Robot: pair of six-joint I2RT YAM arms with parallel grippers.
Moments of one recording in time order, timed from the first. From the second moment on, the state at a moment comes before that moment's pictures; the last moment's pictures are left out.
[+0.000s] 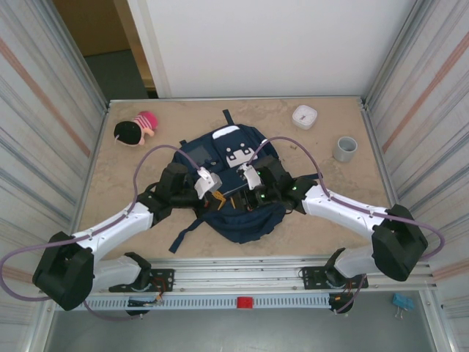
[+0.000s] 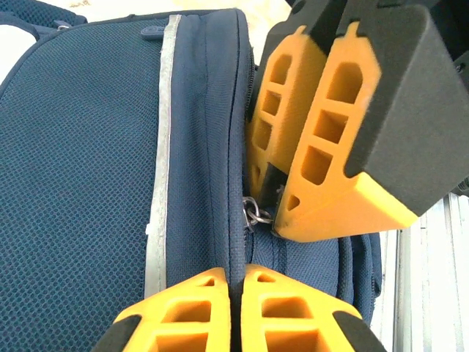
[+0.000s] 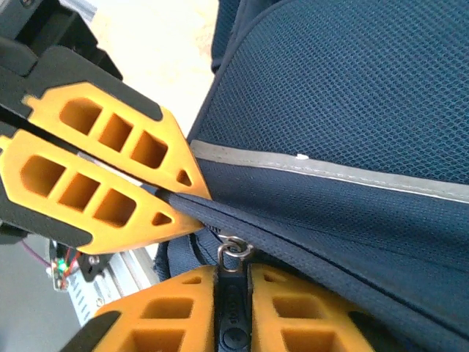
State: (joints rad) left arm -0.58 1.17 0.60 -0.08 0.63 0.18; right arm 0.81 1.36 0.88 -0.30 -0.38 0.43
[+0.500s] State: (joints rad) left arm -0.58 1.15 0.60 -0.09 0.62 0.18; right arm 0.80 1.30 0.89 -0.43 -0.31 0.40
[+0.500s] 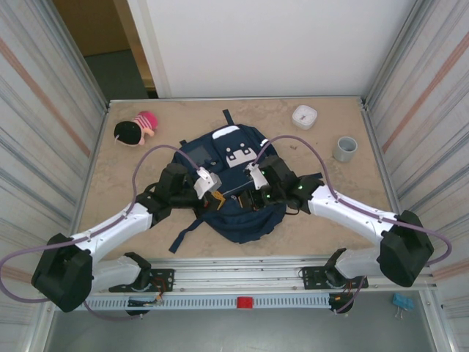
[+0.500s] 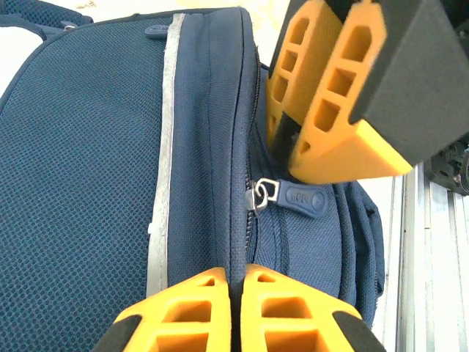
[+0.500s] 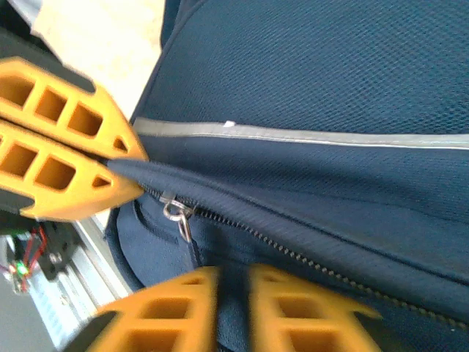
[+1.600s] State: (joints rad) left arm -0.58 1.15 0.61 -0.09 0.62 0.18; right arm 0.79 1.32 0.90 -0.40 -0.45 0.54
